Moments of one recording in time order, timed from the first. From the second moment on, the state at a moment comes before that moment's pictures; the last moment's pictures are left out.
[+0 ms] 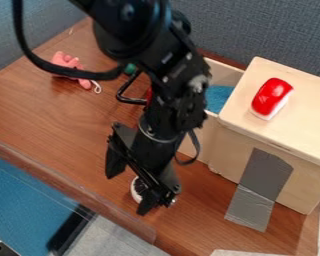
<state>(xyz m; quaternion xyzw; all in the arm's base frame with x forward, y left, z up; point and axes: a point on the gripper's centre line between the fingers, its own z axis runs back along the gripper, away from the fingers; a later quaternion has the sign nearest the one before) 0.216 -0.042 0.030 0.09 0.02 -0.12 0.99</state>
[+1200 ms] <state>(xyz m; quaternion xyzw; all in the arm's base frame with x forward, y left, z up) 0.240 -0.044 0.015 0.09 0.03 -0.09 0.99</state>
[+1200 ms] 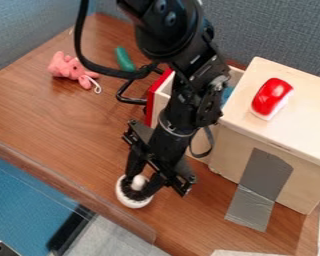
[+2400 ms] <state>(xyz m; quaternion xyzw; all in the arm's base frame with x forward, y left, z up) 0.247 -0.020 0.057 0.05 0.00 -0.04 1.00</state>
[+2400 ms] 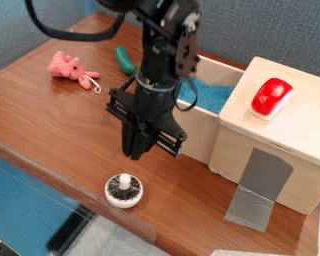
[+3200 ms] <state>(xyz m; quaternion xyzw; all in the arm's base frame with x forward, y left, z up) 0.220 -0.008 0.043 0.06 0.02 -0.05 1.00</state>
